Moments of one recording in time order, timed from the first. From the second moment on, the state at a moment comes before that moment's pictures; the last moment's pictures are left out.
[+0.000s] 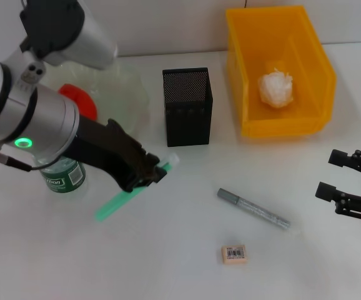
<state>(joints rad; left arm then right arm) -0.59 -2.07 1.47 1.57 2.31 1.61 -2.40 0.24 1.99 -0.49 -0.48 -1.84 -1.78 1.06</state>
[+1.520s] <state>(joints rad) -0.63 -2.08 1.60 1.23 1.67 0.83 -1.85 0.23 1.99 -0.49 -0.48 -1.85 -1.78 1.06</state>
